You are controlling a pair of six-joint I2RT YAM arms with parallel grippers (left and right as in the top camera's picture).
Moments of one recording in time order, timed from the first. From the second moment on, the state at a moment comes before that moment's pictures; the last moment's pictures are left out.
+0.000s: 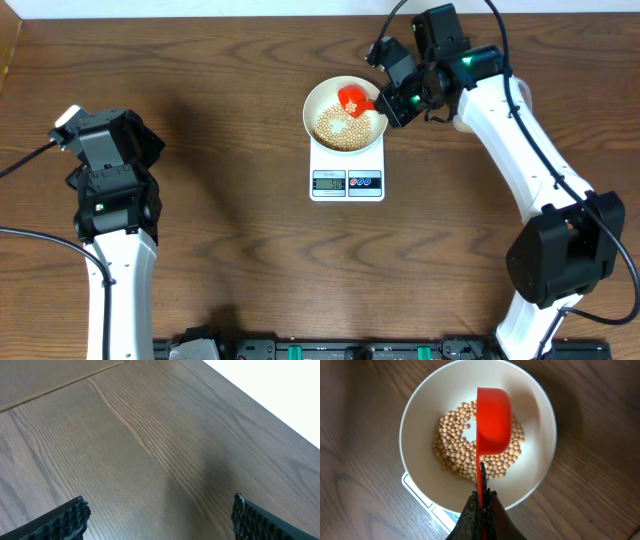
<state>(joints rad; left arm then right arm) 0.23 1.19 0.97 -0.47 -0.40 -0.48 0.33 1.94 1.77 -0.93 -0.38 -0.27</state>
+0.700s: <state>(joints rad) 0.23 1.19 0.97 -0.47 -0.40 -0.48 0.17 1.92 1.77 -0.92 -0.79 -0.21</state>
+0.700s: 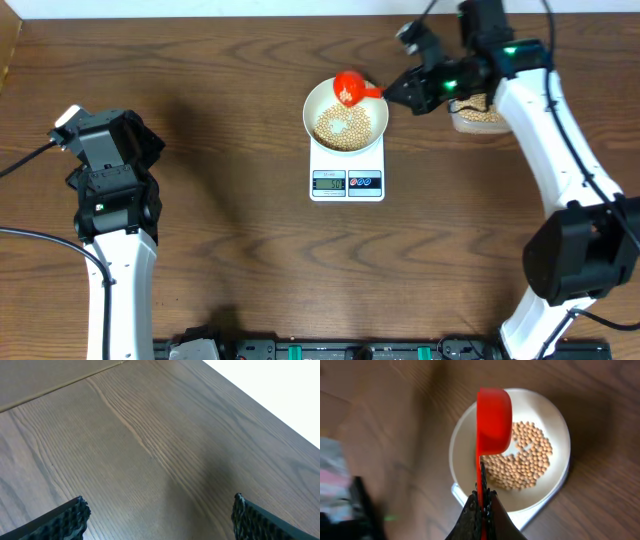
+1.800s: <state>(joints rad) 0.23 1.19 0.97 -0.47 -0.40 -0.48 -0.43 1.91 1.77 -0.71 -1.14 0.30</state>
